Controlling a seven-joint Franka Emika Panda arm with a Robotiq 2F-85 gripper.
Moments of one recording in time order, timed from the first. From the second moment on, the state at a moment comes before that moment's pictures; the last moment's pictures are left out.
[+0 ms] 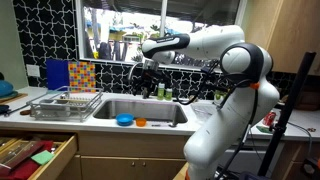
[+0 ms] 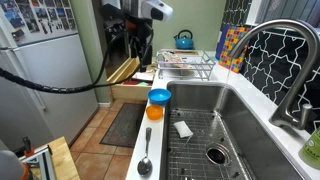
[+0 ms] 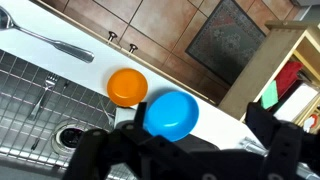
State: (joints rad) arm -0.03 -0.46 -0.17 -2.23 0.21 1.82 0.00
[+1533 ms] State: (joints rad) arm -0.12 -0.24 -0.10 -2.42 -0.02 2.24 0.01
